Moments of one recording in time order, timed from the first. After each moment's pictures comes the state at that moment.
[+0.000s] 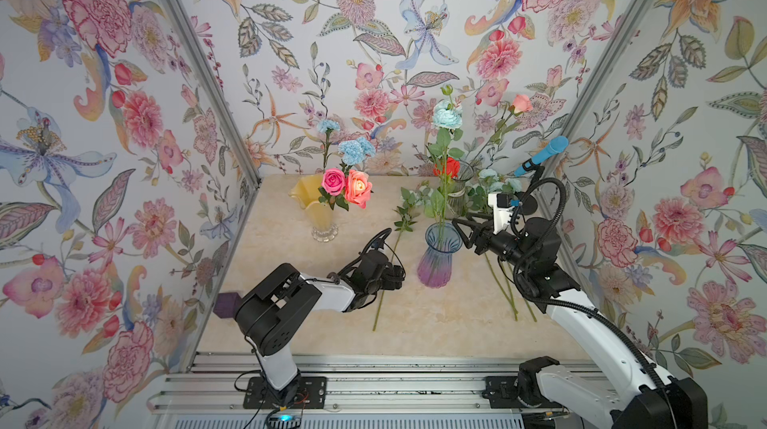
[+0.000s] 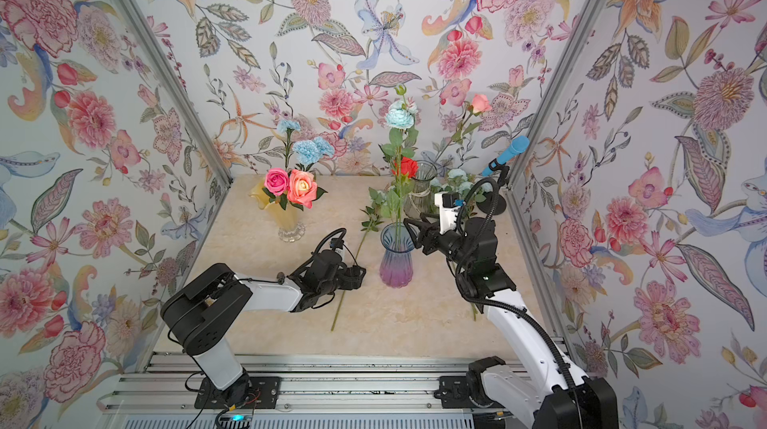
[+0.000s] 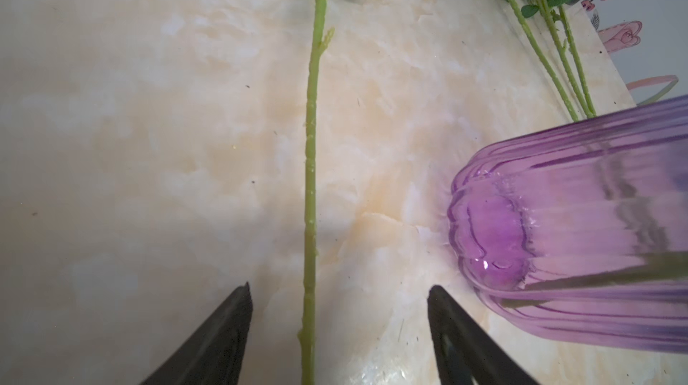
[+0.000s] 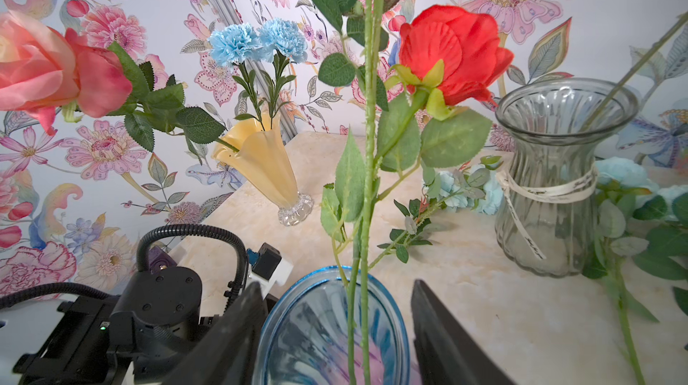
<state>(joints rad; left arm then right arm) -0.73 1.76 0.71 0.37 -0.01 -0.58 0.29 1.04 0.74 0.17 -0.46 0.30</state>
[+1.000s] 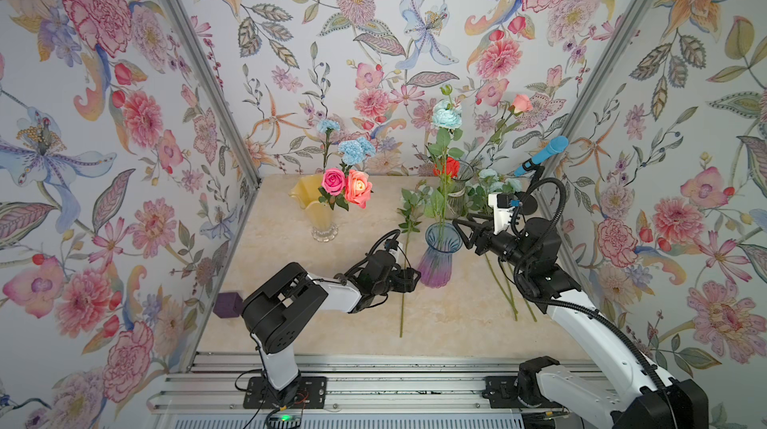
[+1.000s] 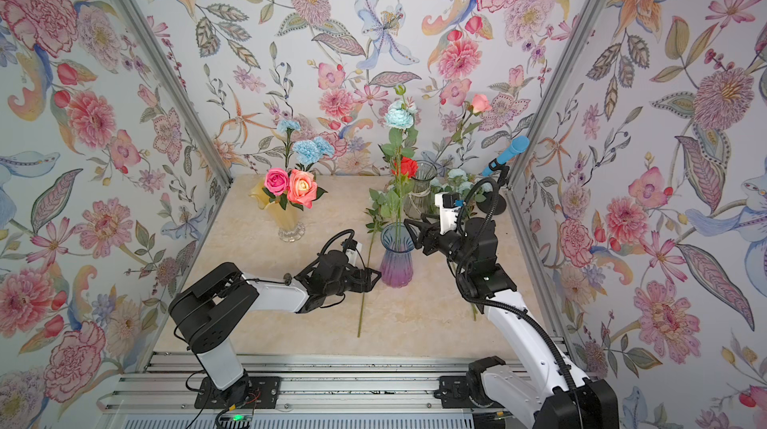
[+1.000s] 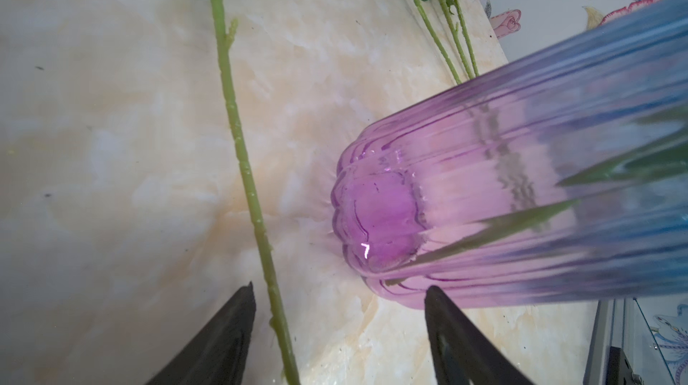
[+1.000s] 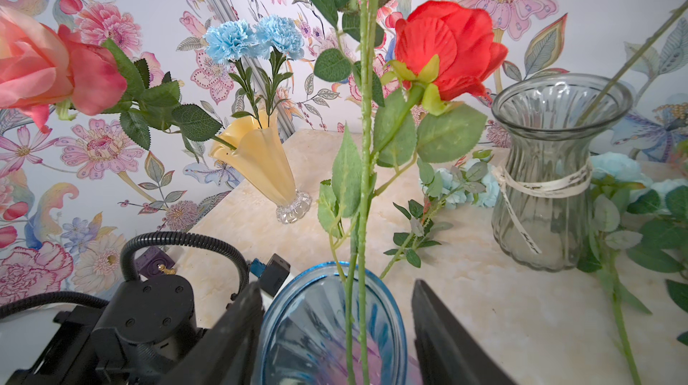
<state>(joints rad) -0.77 1.73 0.74 0.41 0.08 -0.61 0.29 1.04 0.75 0.14 -0.46 0.30</state>
